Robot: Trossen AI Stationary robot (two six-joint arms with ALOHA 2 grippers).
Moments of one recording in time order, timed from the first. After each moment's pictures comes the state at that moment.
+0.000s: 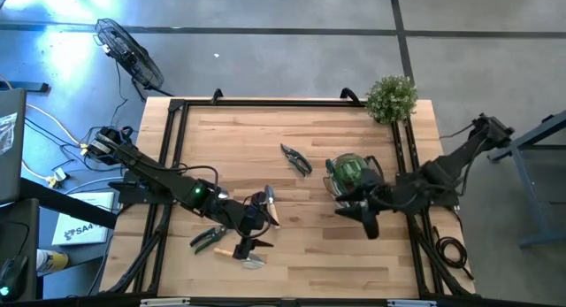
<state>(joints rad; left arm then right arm) -0.48 1.46 1.11 -0.13 -0.14 -0.24 0.62 1.10 1.05 -0.38 0.50 0.79</state>
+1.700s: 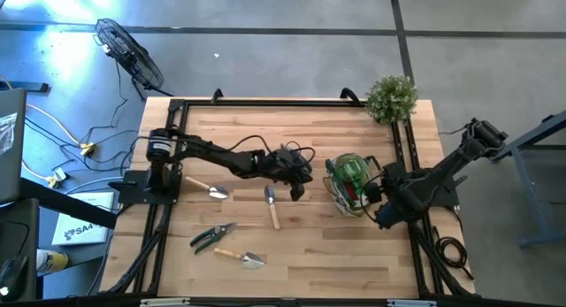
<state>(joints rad) 0.04 1.94 1.11 0.36 0.02 -0.41 0.63 1.27 0.85 -1.56 0.50 2.01</state>
